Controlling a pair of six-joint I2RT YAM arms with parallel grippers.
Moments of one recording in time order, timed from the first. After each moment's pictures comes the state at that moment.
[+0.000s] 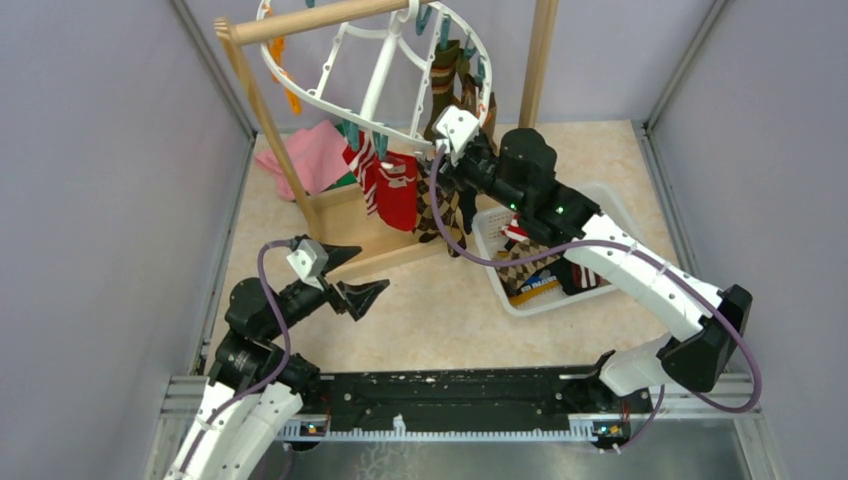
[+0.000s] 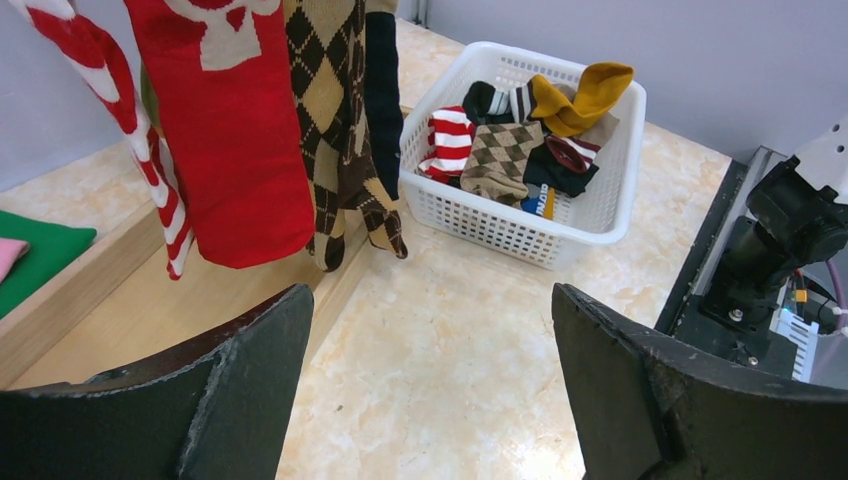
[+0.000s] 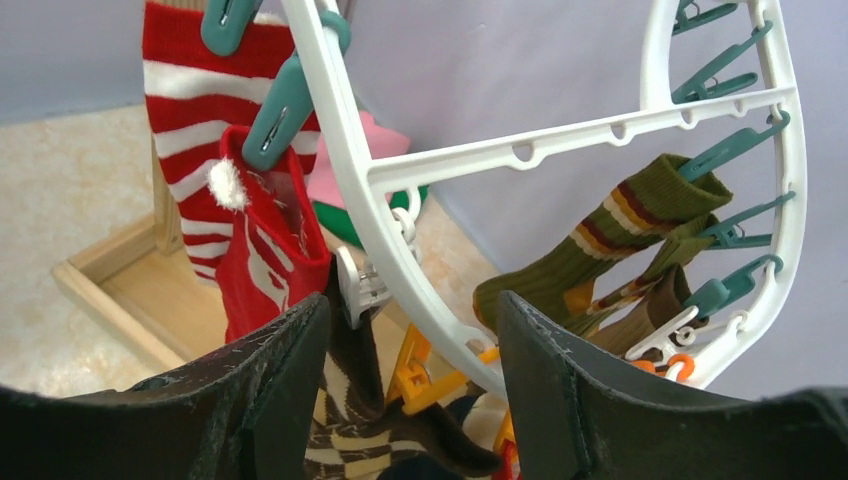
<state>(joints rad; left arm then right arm) -0.40 0.33 0.58 -0.20 0.50 -0.11 0.83 1.40 1.46 -0.06 -0.02 -0.41</state>
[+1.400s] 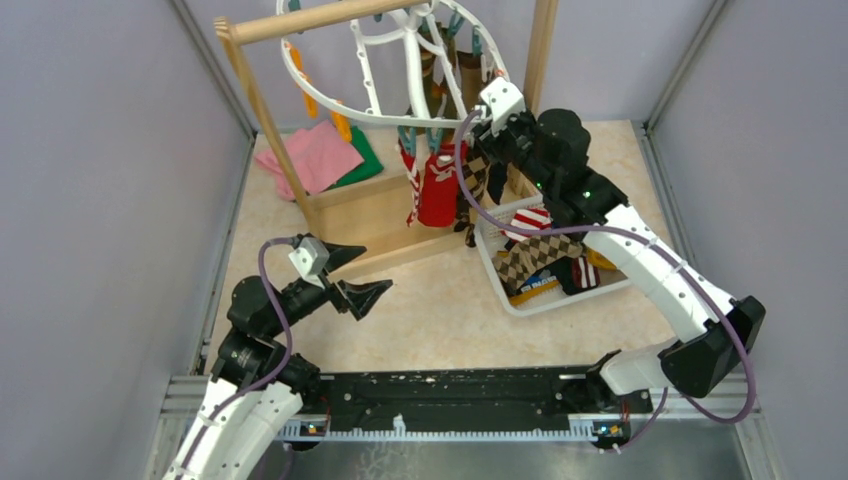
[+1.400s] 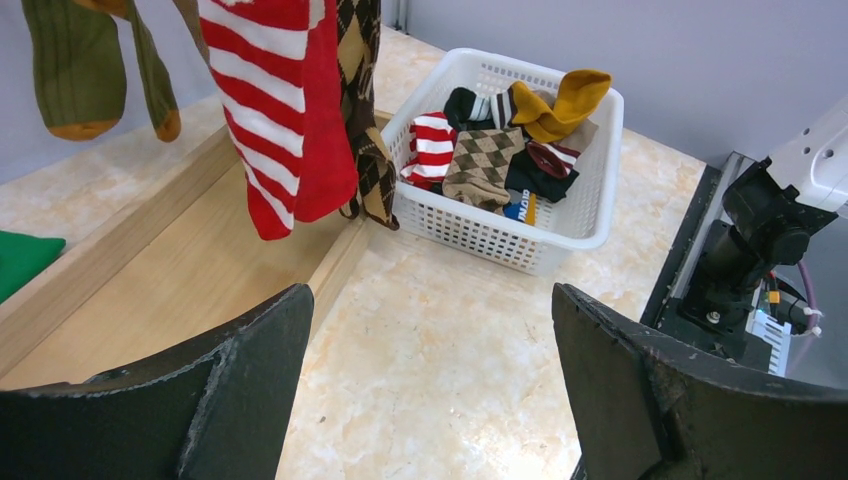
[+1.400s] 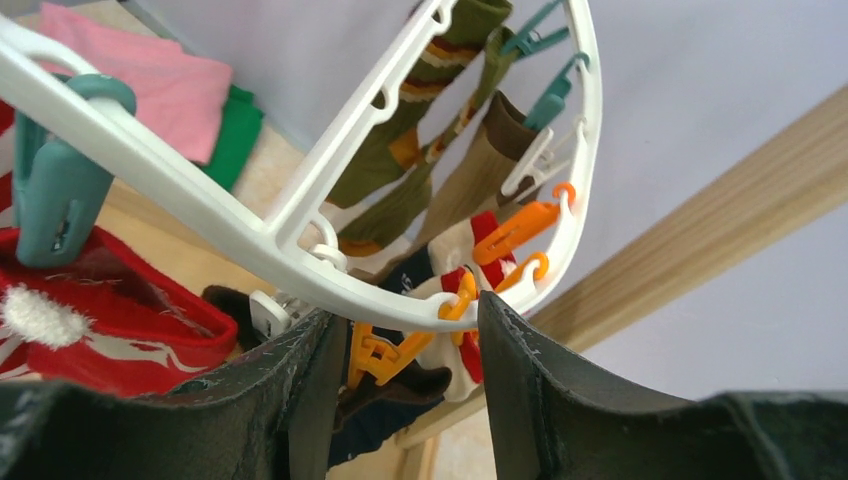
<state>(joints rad) -0.40 0.34 0.56 -0.15 0.54 -0.14 0.65 1.37 1.45 -0.12 0.12 -0.46</state>
